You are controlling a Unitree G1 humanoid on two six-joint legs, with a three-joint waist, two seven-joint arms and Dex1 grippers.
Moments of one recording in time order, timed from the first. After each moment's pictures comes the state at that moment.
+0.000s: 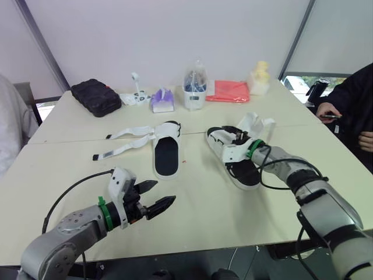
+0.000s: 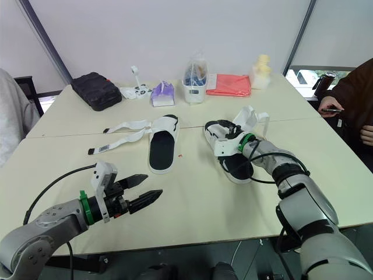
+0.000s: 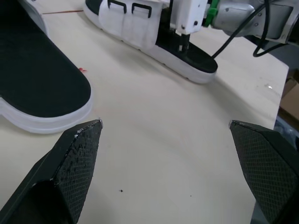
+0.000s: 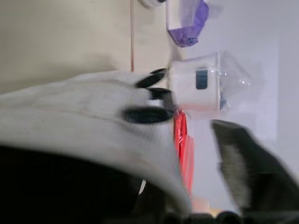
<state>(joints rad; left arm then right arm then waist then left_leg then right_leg) 0.03 0.57 0.13 -0.65 -0.84 0.79 -0.48 -1.06 -0.57 0.56 1.18 -0.86 -0.62 -0.13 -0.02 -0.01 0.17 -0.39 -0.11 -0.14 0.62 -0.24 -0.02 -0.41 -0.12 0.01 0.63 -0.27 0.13</state>
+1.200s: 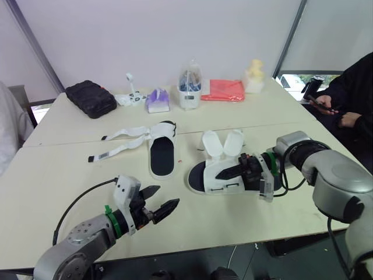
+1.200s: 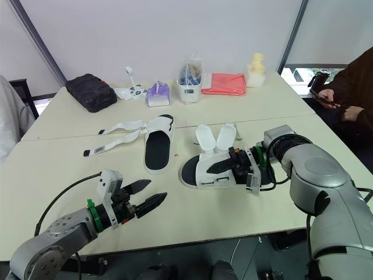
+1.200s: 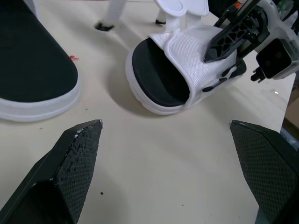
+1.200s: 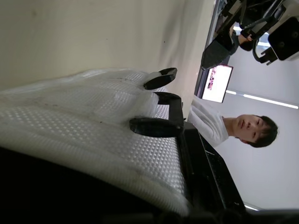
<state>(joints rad) 0.10 0.48 0.06 -0.65 -0.77 0.73 -0.43 -1.36 -0.67 1.47 1.14 -1.75 -1.01 -1.53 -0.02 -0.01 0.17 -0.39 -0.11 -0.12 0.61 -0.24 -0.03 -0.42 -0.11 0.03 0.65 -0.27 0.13</state>
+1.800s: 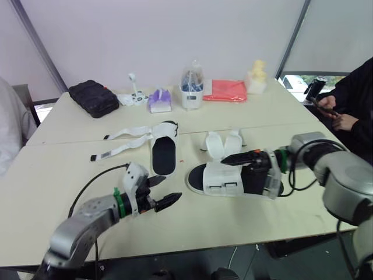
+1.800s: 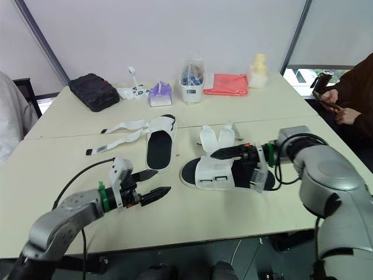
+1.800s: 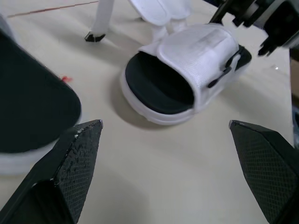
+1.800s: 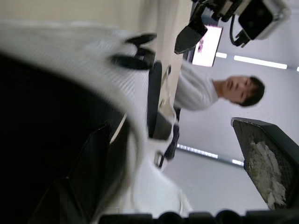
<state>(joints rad) -0.25 0.57 -0.09 -0.24 -0.58 0.56 -0.77 -1.32 -0.84 1.40 1.13 -1.62 -1.05 -1.49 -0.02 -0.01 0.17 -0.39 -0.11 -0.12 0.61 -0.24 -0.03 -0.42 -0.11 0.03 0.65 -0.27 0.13</state>
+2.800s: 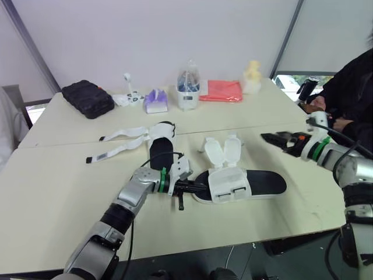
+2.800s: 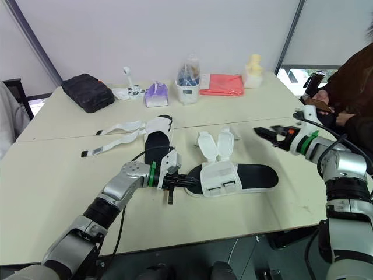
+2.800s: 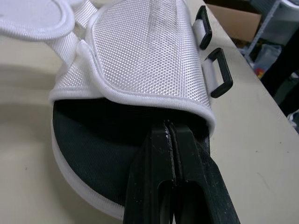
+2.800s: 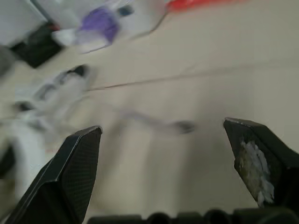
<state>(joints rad) -0.63 0.27 -0.33 0.37 -0.21 0.21 -1.13 -0.75 -0.76 -0.21 0.51 0.73 0.96 0.75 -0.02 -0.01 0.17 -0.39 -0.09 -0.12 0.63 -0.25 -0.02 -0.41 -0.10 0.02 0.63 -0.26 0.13</state>
